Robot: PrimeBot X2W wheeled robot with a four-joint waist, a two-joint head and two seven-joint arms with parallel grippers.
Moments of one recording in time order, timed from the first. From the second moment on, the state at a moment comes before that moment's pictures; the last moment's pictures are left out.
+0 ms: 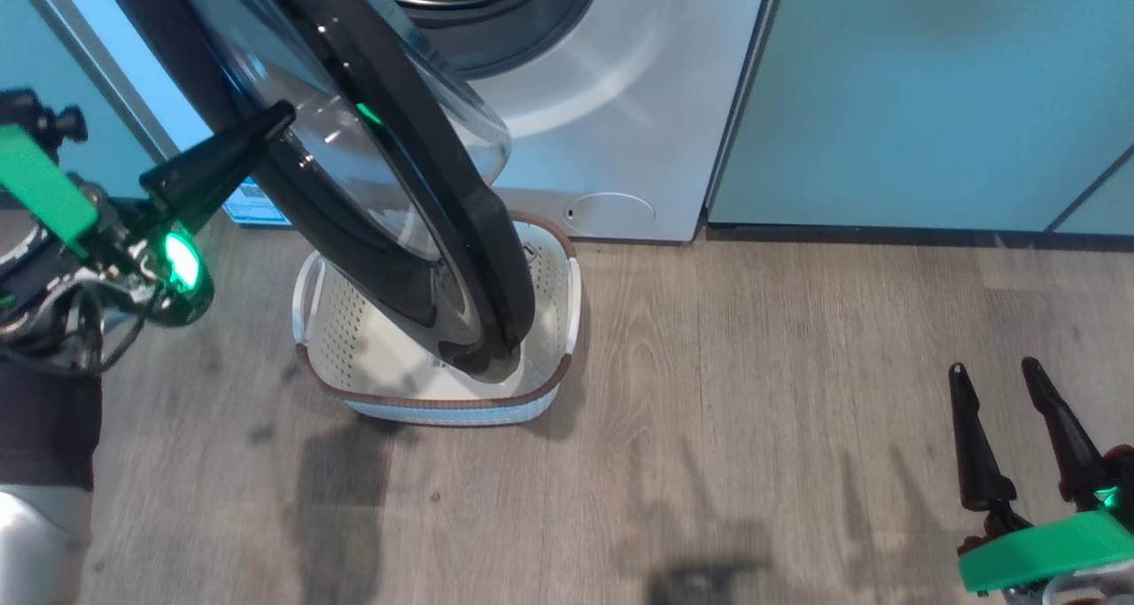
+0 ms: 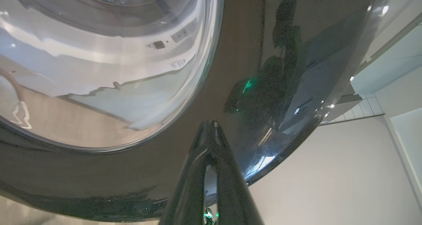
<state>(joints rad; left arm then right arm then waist) -0.56 0.39 0.10 0.27 -1.78 -0.11 0.79 0.01 -0.05 -0.05 0.07 0.15 0.13 -0.21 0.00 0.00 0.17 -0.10</state>
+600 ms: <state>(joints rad) -0.38 0.35 0.17 0.02 -1.42 -0.12 0.43 0.02 -0.05 -0.07 0.06 0.15 0.13 -0.21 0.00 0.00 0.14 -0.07</state>
